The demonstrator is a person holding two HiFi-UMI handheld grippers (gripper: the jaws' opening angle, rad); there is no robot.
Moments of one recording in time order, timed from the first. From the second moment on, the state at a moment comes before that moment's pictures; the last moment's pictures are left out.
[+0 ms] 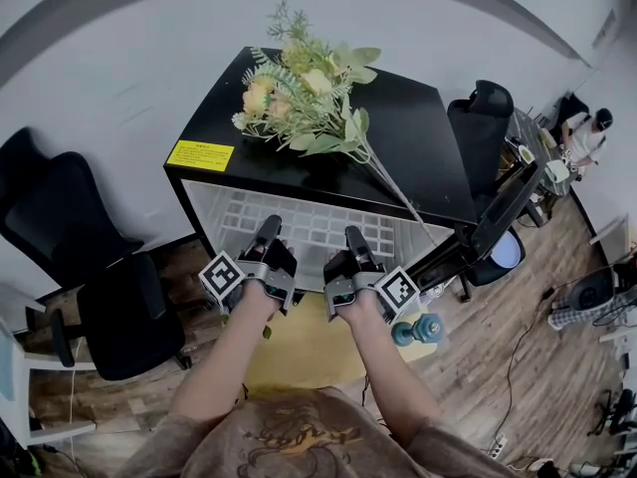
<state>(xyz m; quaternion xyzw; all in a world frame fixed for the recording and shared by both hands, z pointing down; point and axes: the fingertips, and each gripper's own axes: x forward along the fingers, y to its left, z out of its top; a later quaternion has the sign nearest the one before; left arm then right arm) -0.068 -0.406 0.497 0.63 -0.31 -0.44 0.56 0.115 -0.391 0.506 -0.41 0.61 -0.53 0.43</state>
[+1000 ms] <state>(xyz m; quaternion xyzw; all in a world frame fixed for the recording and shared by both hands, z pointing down) -0.088 -0.377 0.494 0.60 -0.33 -0.45 0.58 0.114 -0.357 0.503 -0.41 0.62 -0.53 0.41</state>
